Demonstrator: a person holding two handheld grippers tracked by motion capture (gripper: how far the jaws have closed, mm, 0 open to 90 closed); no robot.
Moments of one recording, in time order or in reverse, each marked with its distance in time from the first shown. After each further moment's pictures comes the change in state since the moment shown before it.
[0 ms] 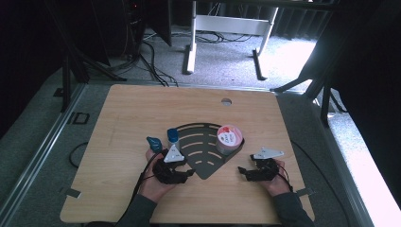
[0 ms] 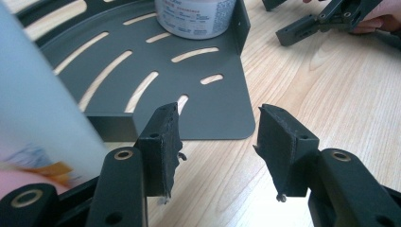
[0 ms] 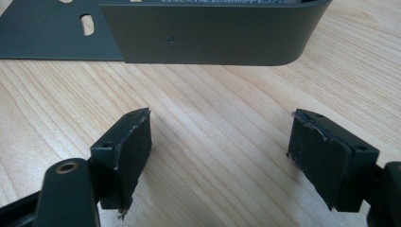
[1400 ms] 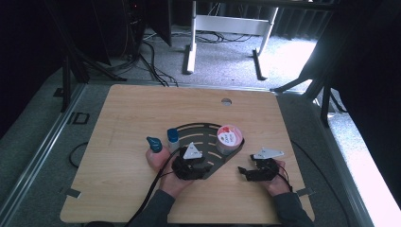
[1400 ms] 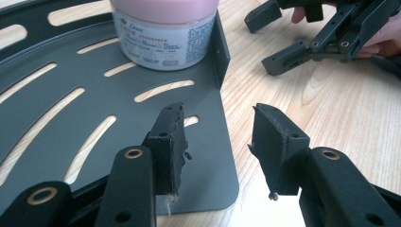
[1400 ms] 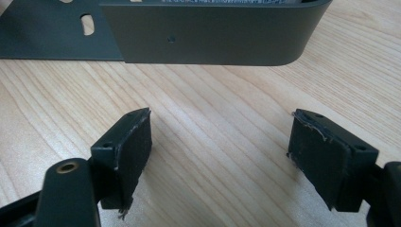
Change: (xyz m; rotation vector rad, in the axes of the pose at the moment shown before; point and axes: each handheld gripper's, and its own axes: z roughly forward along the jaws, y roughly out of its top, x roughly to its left) left arm -0.014 0.021 0.052 -0.039 -0.060 0.005; right arm 0.000 0.000 0.000 -0.001 -0.001 -0.001
